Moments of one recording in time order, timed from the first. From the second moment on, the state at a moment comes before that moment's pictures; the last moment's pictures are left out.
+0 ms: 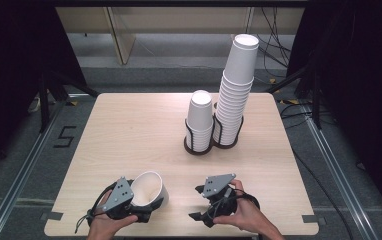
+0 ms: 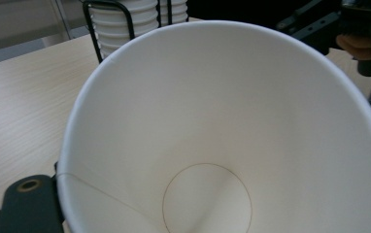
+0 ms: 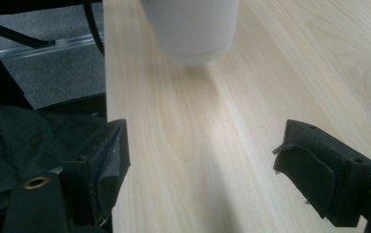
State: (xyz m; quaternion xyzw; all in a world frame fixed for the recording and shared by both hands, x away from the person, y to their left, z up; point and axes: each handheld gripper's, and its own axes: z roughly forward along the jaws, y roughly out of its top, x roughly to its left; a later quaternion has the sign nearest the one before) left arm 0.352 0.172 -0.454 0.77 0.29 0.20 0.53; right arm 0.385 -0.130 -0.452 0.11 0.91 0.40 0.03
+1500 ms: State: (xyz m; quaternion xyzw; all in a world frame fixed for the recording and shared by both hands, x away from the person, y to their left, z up) left arm 0.464 0.199 -0.456 0.75 0.41 0.26 0.45; right arm 0.385 -0.173 -0.460 0.17 0.90 0.40 0.05
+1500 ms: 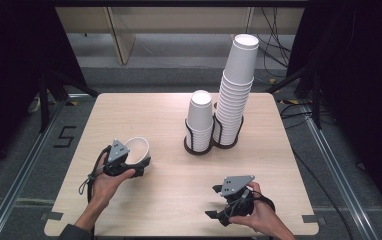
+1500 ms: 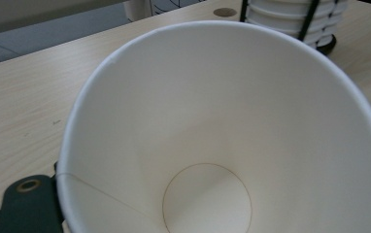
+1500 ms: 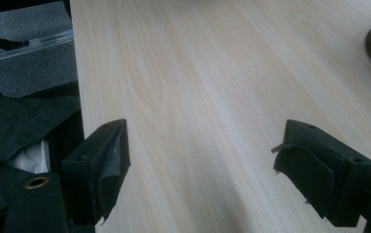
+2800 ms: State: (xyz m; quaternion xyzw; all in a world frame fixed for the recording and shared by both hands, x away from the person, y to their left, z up) left arm 0.529 0.221 -0.488 0.72 0.49 0.29 0.40; right arm 0.385 -0.180 -0.463 0.17 0.90 0.39 0.05
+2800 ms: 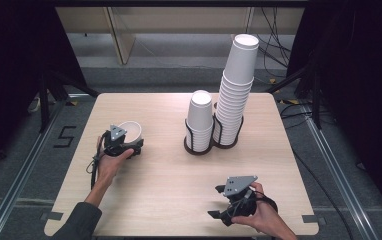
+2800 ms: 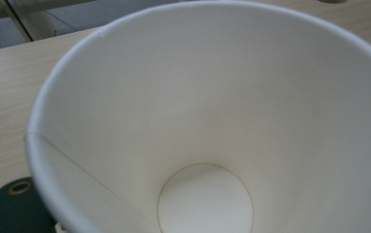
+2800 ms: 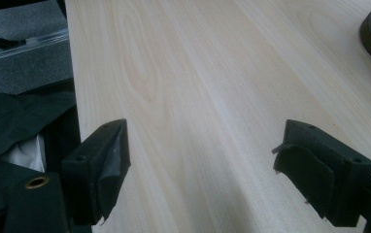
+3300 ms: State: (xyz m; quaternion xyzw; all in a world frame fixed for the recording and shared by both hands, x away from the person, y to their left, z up) left arm 0.513 0.236 -0.493 0.72 0.50 0.28 0.39; right arm 0.385 -0.182 -0.464 0.17 0.90 0.40 0.05
